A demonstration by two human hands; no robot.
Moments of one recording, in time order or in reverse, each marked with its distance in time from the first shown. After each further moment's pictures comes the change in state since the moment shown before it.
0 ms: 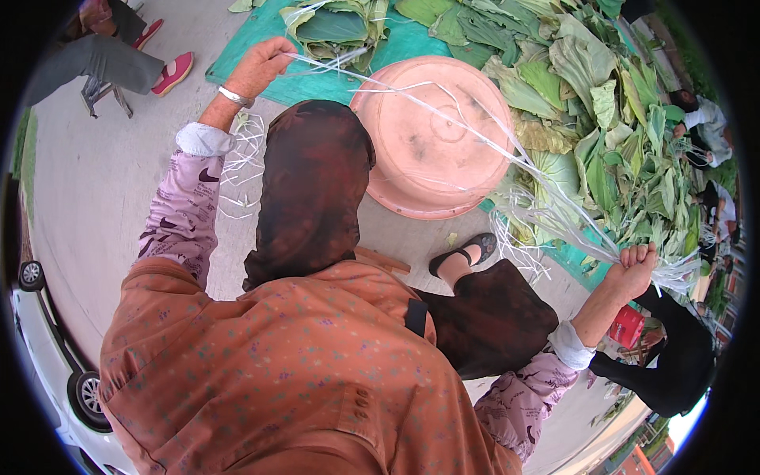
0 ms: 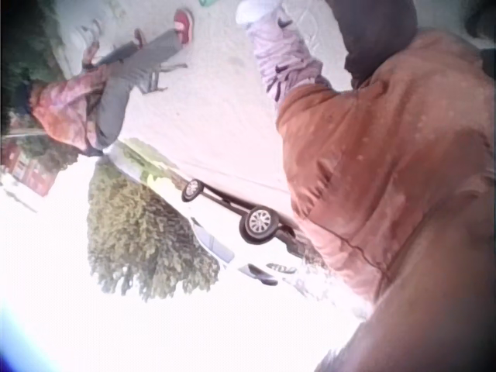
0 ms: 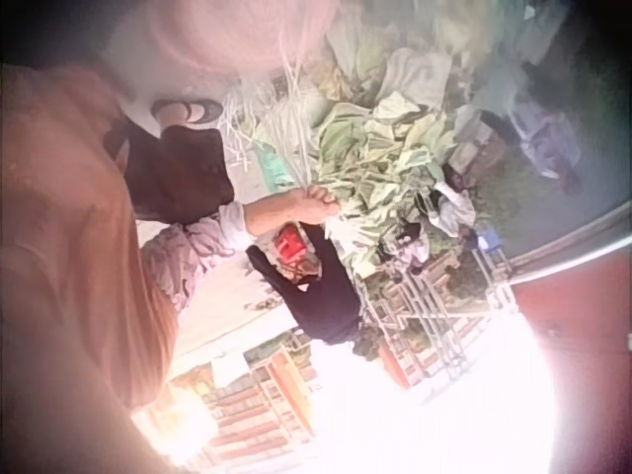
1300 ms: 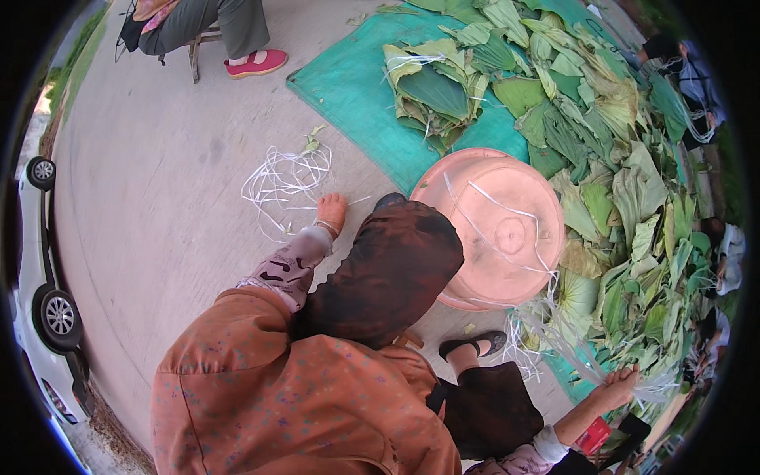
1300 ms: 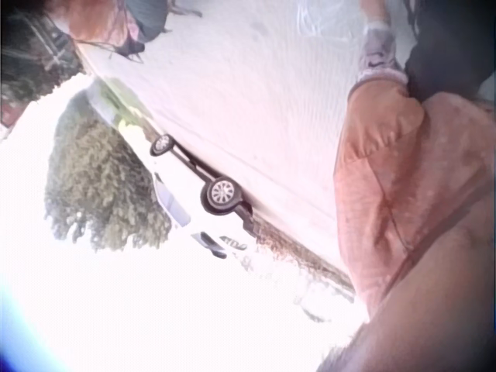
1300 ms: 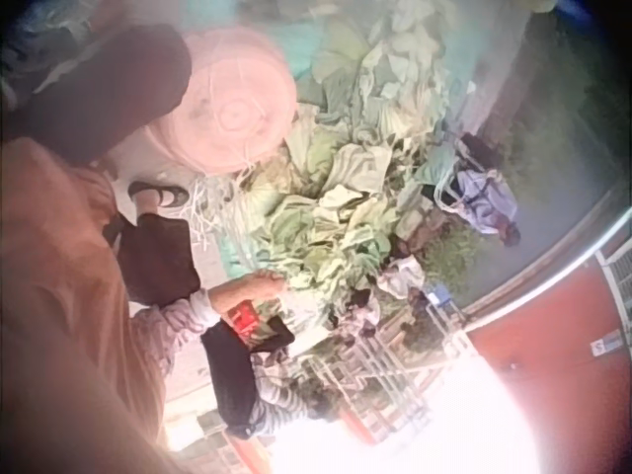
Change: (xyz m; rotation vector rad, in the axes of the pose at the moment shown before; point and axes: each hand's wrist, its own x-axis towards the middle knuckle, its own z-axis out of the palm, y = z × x) left_hand -0.195 -0.236 0.157 0.920 0.116 -0.516; right_hand 0.005 0.026 0.029 -0.382 0.041 -0.041
